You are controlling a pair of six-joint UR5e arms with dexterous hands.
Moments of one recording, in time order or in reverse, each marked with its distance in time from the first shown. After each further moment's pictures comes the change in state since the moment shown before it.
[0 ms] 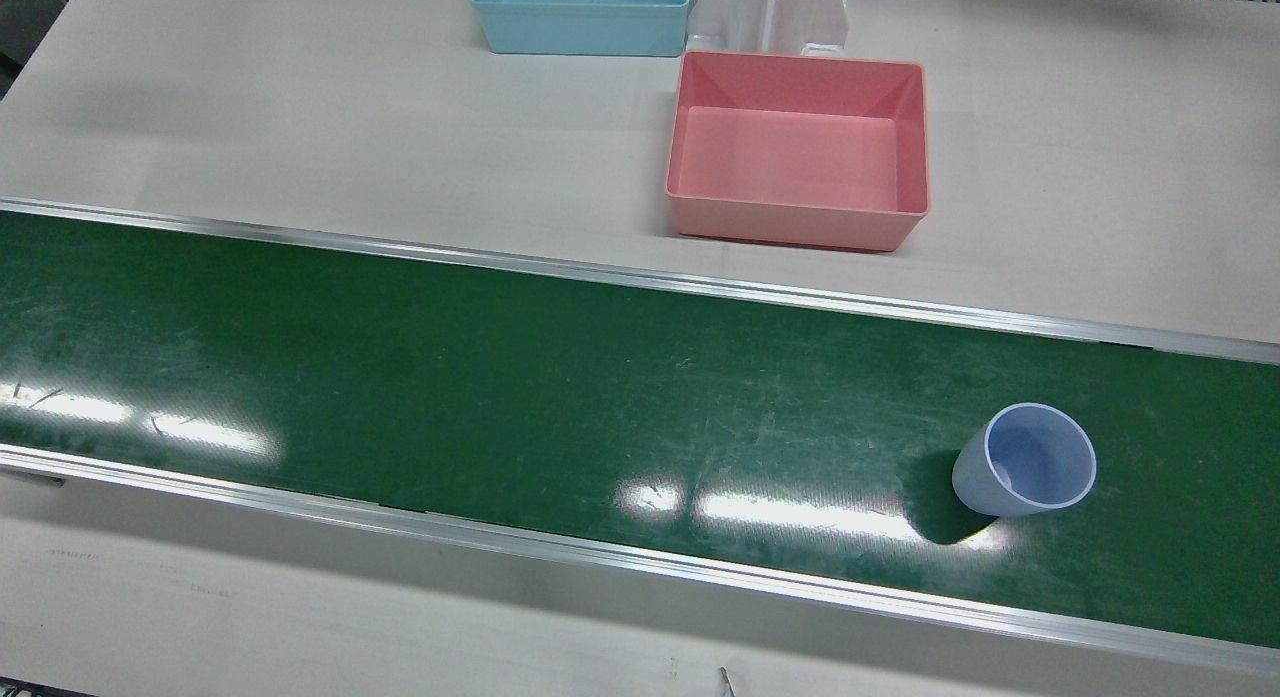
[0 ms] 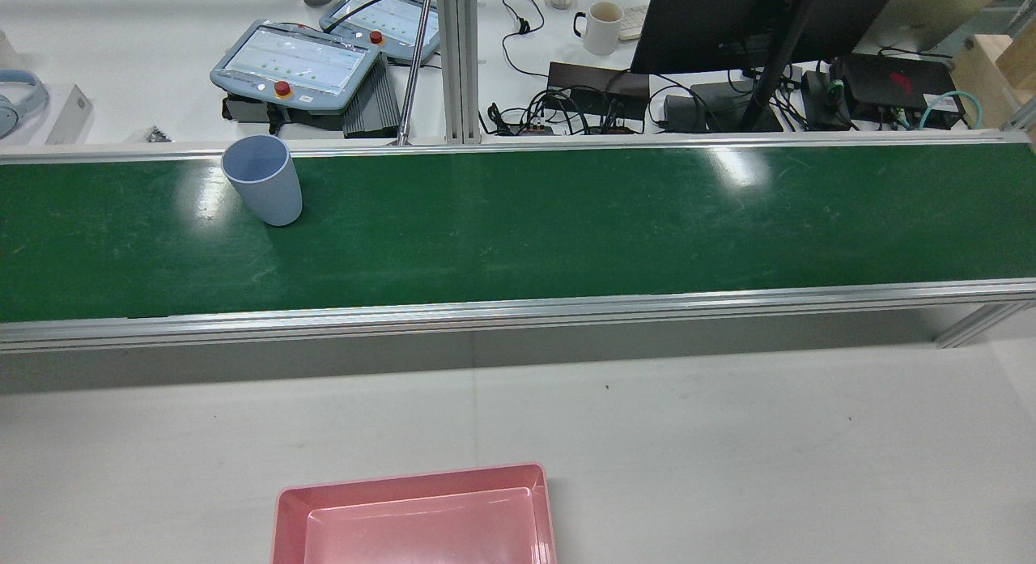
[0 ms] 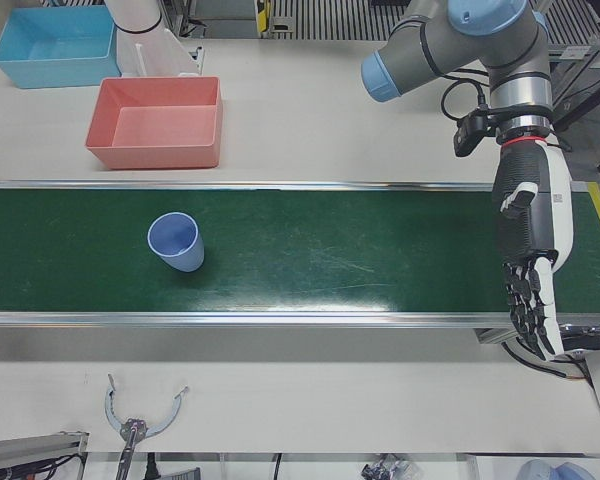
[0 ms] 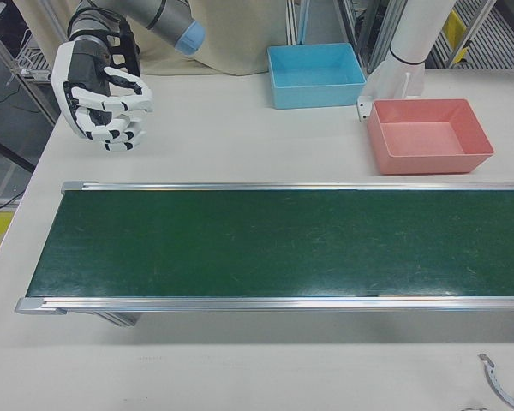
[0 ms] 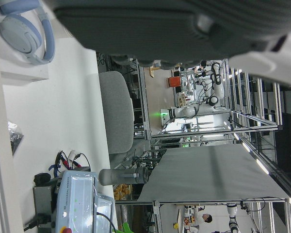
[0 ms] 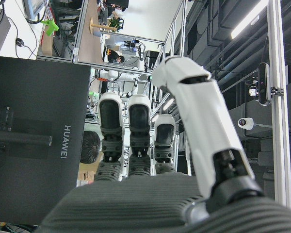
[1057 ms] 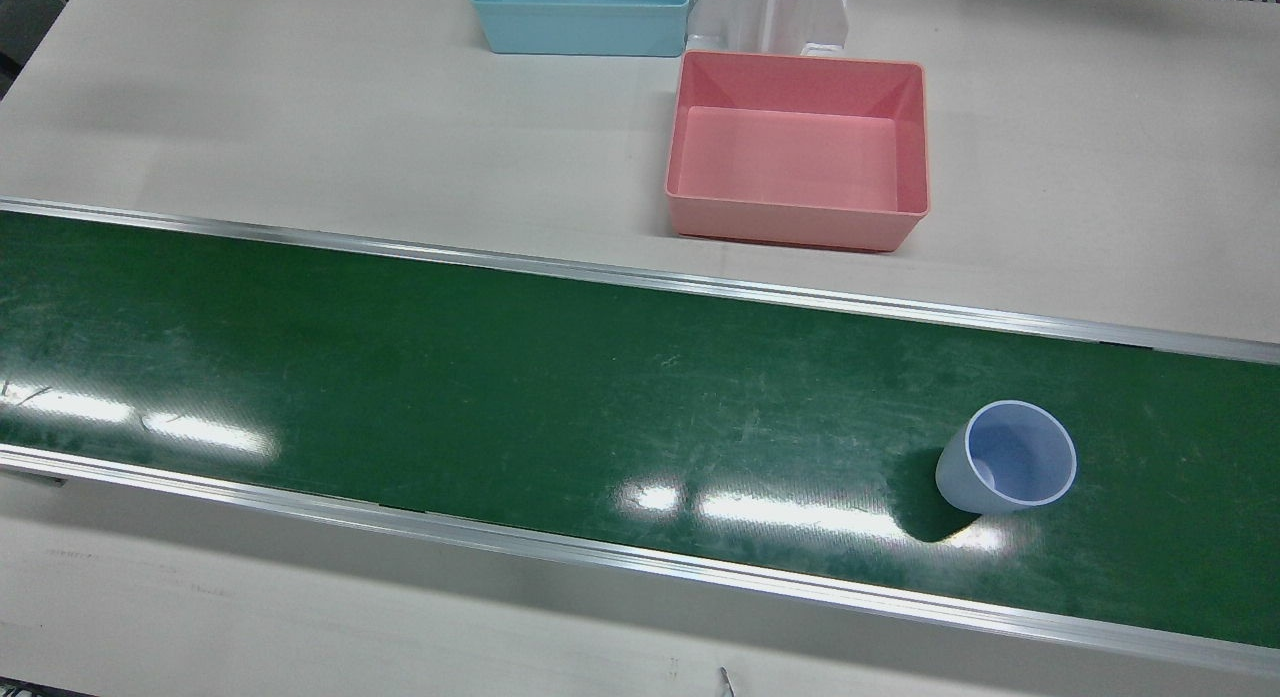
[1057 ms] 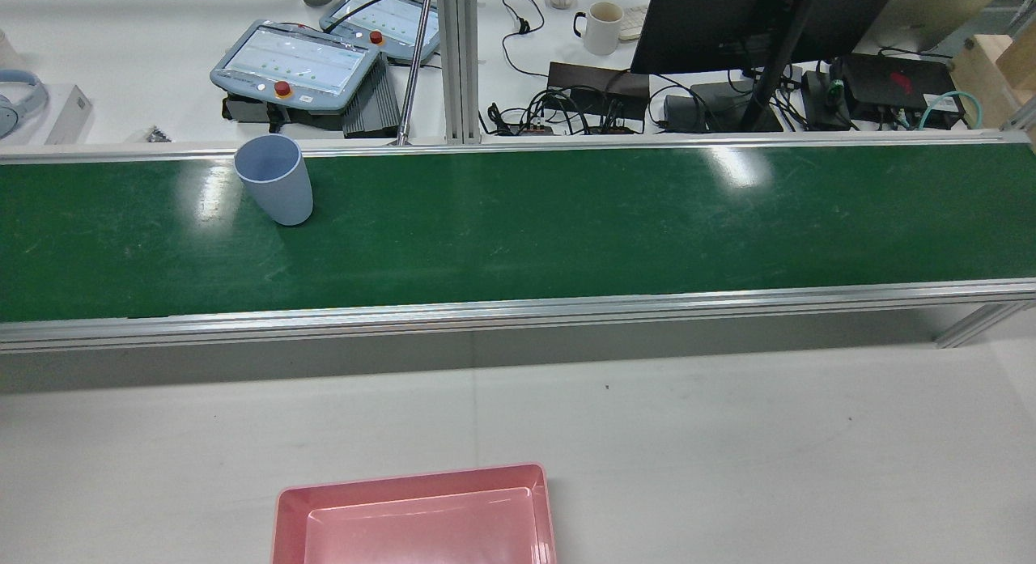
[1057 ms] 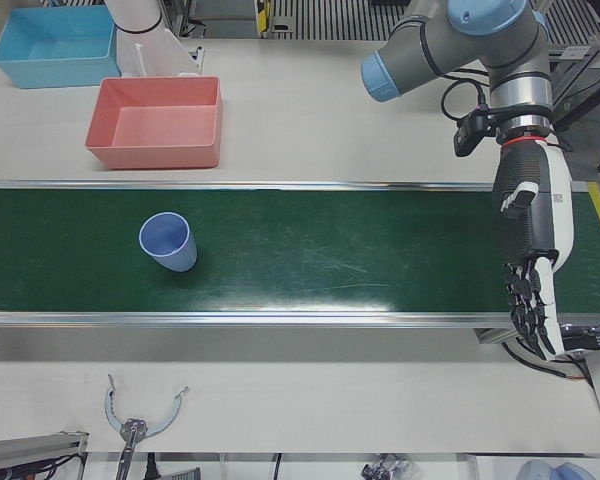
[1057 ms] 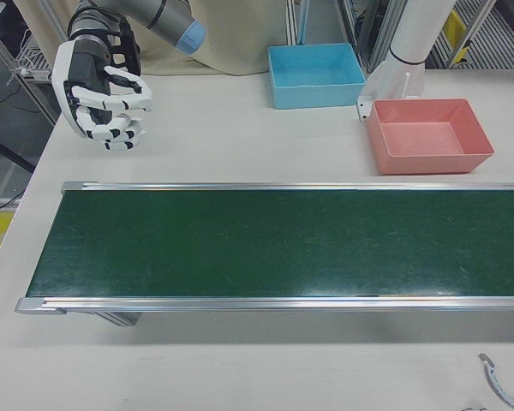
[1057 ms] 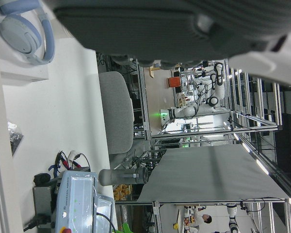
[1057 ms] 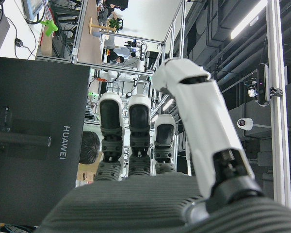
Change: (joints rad) left arm 0.000 0.000 0.000 0.001 -0.001 0.000; right arm 0.000 0.000 0.003 0.000 0.000 0.000
